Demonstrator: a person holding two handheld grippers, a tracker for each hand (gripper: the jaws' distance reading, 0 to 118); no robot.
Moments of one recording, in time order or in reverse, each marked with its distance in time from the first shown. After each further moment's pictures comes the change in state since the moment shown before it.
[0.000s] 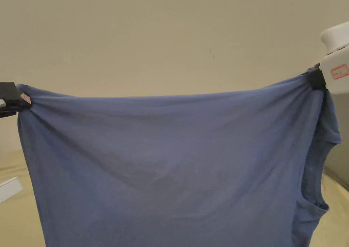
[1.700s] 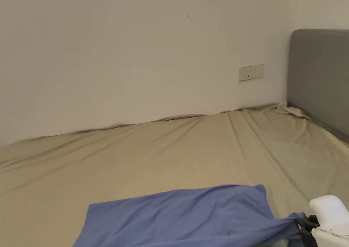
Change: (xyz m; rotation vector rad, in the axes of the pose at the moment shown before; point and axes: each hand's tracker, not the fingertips) left arm -0.160 -0.285 0.033 -0.526 0.113 0.139; right arm -0.099 -0.381 0.035 -0.320 0.253 -0.198
